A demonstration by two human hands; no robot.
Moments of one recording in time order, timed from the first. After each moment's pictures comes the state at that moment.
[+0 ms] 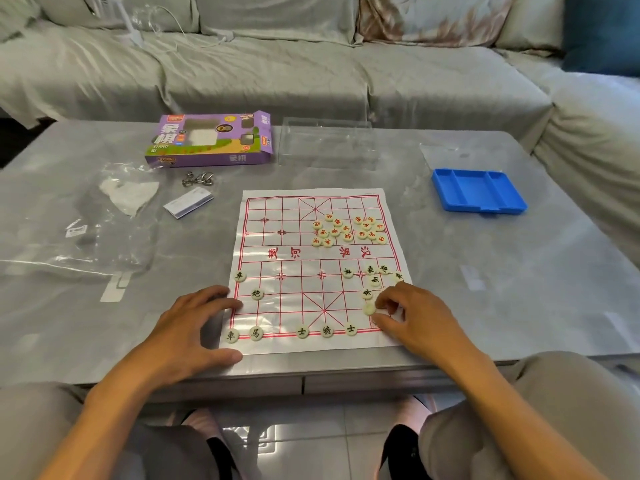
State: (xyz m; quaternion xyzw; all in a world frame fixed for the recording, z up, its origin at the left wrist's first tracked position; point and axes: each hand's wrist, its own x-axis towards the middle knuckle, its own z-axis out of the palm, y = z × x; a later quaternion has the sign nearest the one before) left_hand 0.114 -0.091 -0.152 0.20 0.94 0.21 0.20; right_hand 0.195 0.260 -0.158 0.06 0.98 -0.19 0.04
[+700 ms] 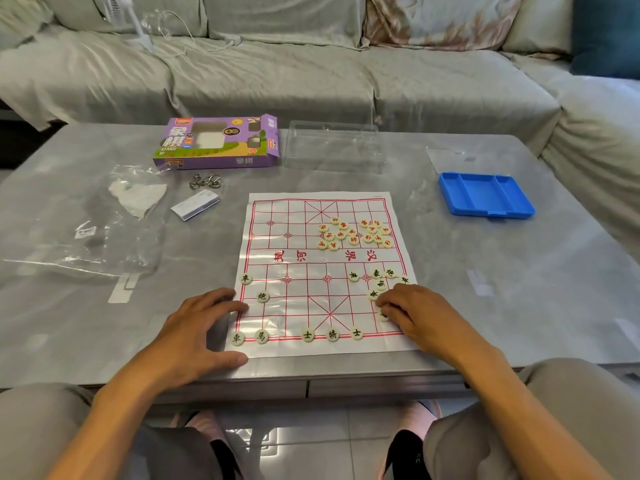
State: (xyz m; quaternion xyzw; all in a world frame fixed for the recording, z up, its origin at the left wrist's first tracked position) left_hand 0.112 -0.093 -0.158 0.21 0.93 0.21 0.21; right_hand 0.181 0.267 -0.148 -0.02 0.98 -0.17 0.11
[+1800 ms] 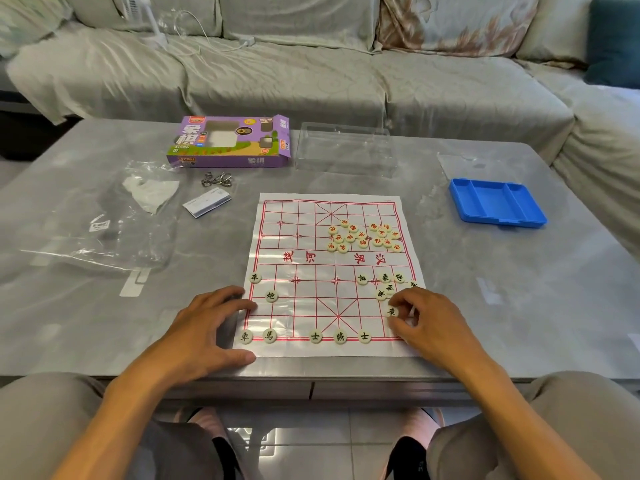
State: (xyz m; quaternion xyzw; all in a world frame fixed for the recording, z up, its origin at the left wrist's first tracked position) left_hand 0.114 -0.092 -0.156 0.21 0.94 0.21 0.19; right_hand 0.190 0.256 -0.154 0.07 0.97 -0.24 0.02
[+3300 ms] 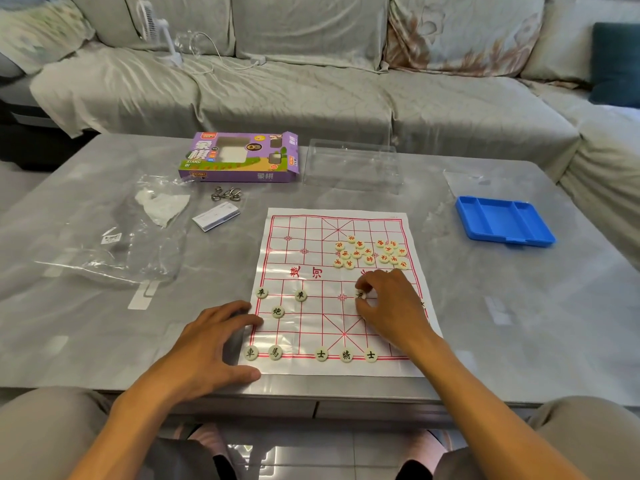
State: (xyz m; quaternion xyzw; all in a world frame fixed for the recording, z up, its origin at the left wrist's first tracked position) left_hand 0.114 -0.092 -0.156 0.21 0.94 0.20 0.18; right_hand 0.117 0.213 -0.162 0.06 0.97 -0.21 -0.04
